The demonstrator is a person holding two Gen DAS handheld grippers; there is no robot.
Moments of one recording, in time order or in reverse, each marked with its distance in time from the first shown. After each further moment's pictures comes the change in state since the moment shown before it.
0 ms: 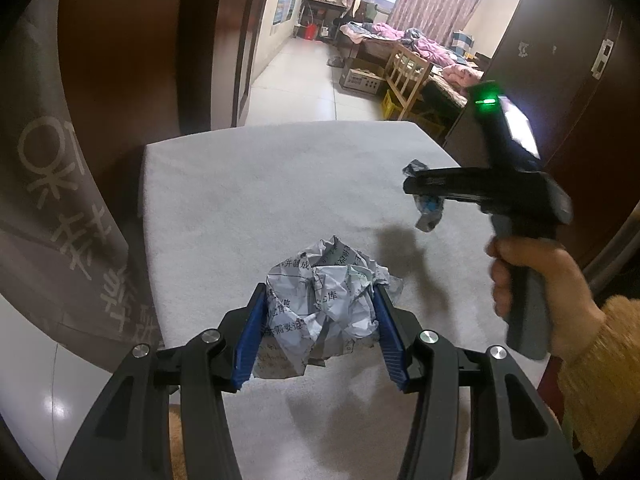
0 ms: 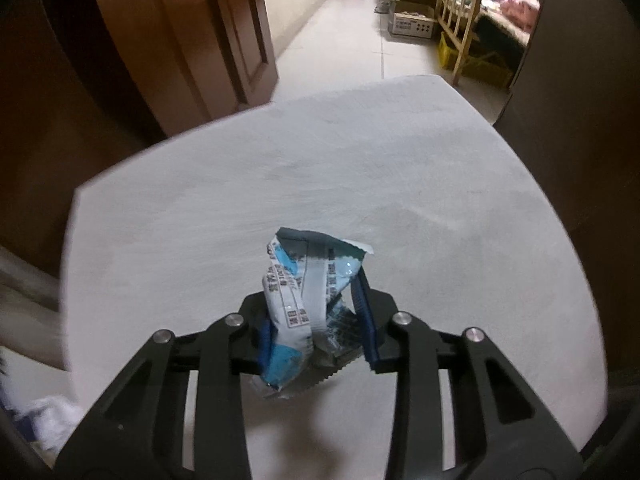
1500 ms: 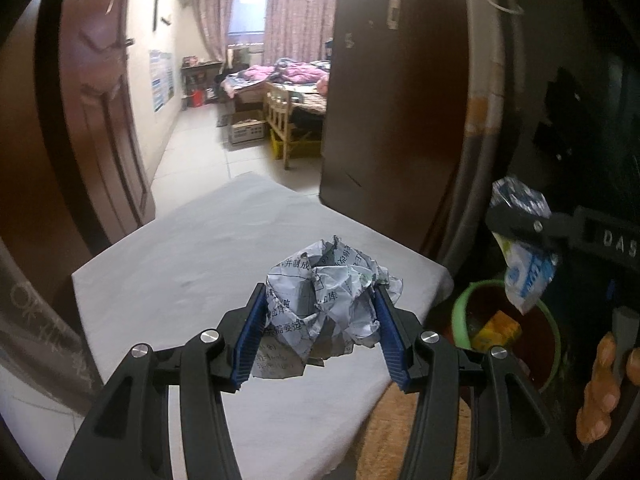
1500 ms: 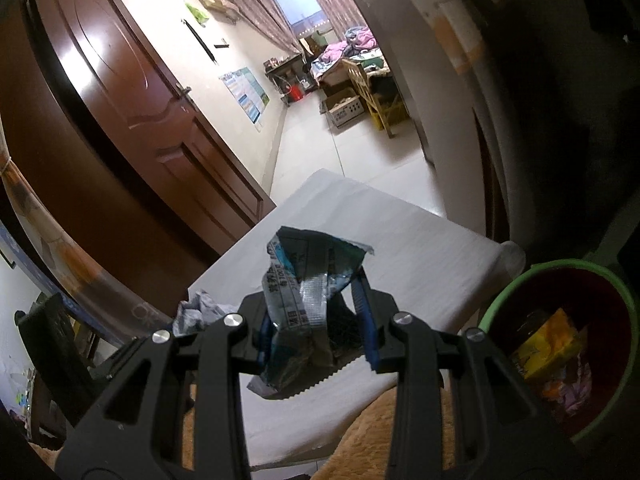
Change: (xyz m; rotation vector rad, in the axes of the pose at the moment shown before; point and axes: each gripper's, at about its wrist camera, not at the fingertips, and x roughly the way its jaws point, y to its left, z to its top) left arm -0.126 -0.213 -0.056 0.434 -0.147 -0.166; right arm -0.295 -0.160 -0.210 0.439 -0.440 0.156
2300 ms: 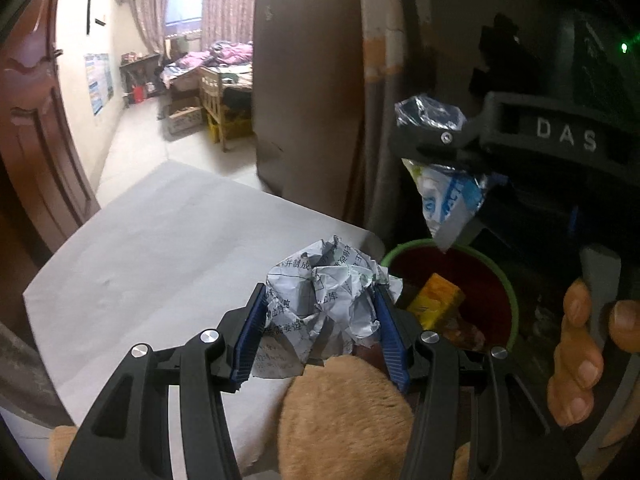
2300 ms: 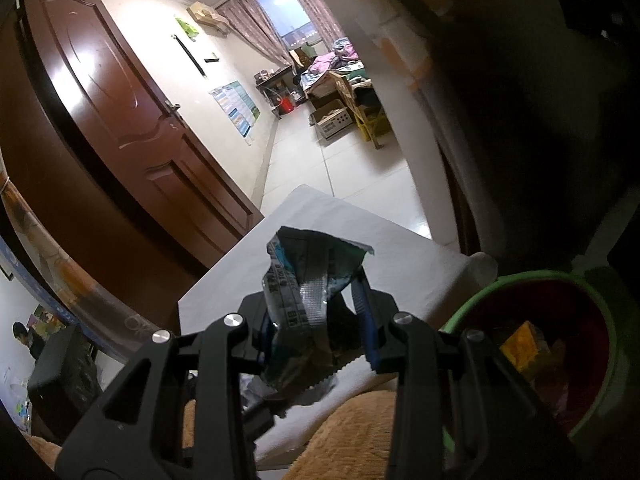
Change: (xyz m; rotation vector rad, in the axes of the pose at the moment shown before) left arm 0.020 -0.092 -0.011 0.119 0.097 -0.156; right arm -0.025 -0.042 0.010 0.025 -0.042 -0.030
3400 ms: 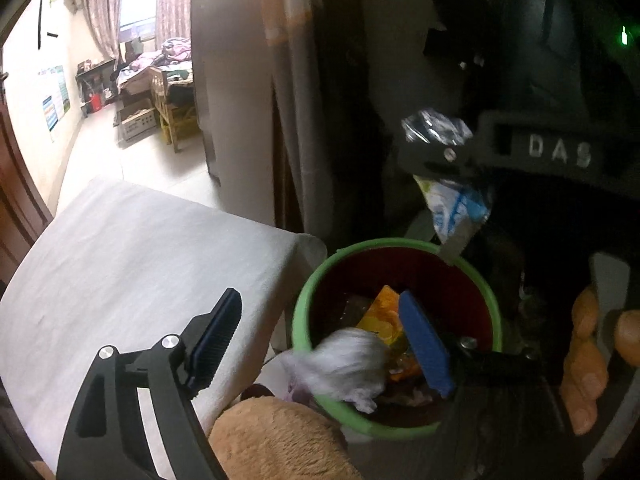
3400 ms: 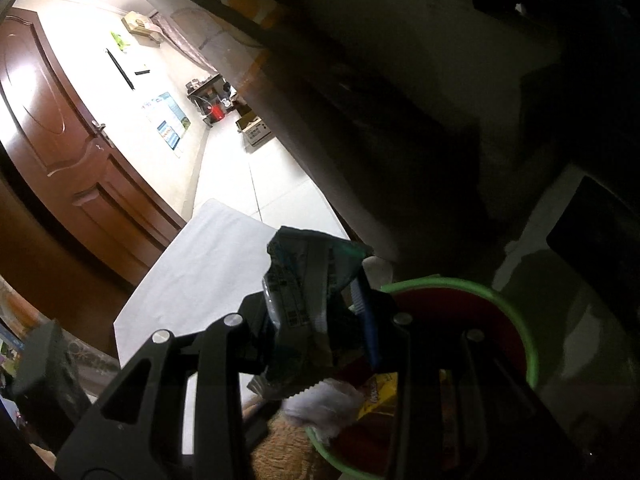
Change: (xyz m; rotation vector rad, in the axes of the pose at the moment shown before) left arm 0.056 -0.056 0.025 0.081 0.042 -0.098; right arm -0.013 -0.101 0.011 0.092 -0.008 -0.230
